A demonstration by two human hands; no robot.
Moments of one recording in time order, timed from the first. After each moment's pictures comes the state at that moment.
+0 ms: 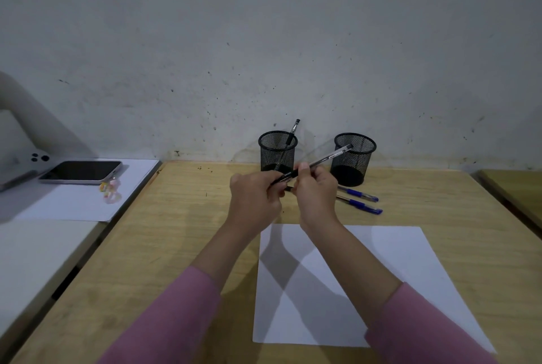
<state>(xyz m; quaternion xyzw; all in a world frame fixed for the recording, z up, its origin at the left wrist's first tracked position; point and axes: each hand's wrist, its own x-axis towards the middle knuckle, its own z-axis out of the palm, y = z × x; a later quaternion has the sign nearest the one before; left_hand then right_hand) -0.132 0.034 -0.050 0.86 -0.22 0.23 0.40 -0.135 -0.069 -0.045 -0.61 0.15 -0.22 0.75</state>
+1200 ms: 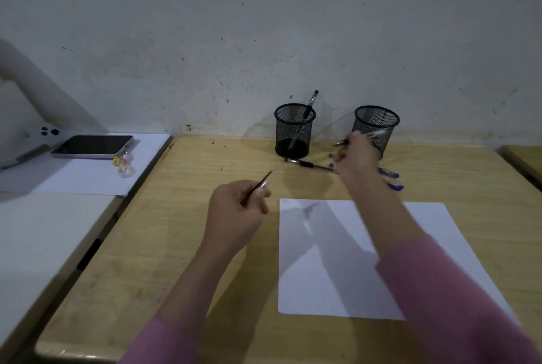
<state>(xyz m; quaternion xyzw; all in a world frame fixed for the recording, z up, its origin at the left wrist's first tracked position) -0.184 0.089 -0.064 0.83 -0.03 0.10 0.55 -0.098 -0.101 -0.042 -0.44 0.30 -0.17 0.83</state>
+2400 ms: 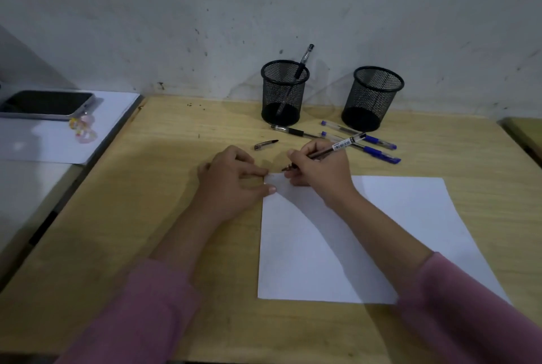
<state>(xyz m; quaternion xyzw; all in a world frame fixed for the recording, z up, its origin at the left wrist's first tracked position) -0.143 0.083 -0.107 0.93 -0.12 0.04 0.36 -0.146 -0.087 -0.096 -0.71 0.12 -0.07 0.69</state>
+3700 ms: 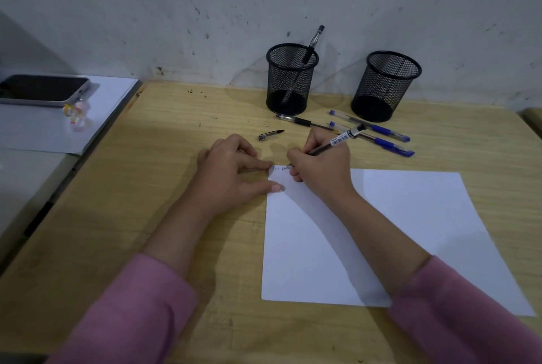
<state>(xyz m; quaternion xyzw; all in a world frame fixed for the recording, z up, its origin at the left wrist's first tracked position) -0.133 0.092 -0.114 0.92 -0.19 0.06 0.35 -0.140 -0.076 -0.109 -0.77 0.08 -0.15 0.62</state>
